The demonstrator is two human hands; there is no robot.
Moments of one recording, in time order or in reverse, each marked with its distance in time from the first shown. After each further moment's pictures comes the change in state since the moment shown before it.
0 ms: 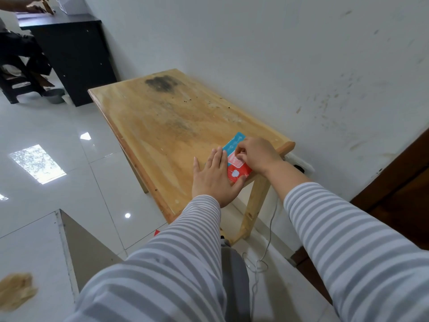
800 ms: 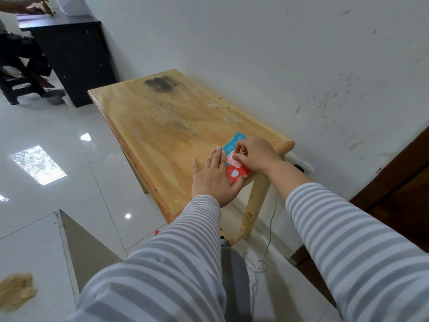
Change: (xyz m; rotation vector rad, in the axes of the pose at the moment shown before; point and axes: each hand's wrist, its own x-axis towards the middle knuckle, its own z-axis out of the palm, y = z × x) left_hand 0.001 0.000 0.001 -0.004 0.020 -0.005; right_hand -0.003 -0.001 -0.002 0.126 -0.020 0.063
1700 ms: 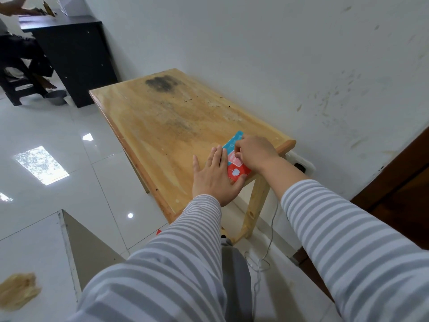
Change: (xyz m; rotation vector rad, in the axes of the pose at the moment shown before) left_hand -0.001 0.001 -0.002 0.019 0.009 0.007; right_hand 0.004 -0.010 0.001 -0.285 0.004 -0.068
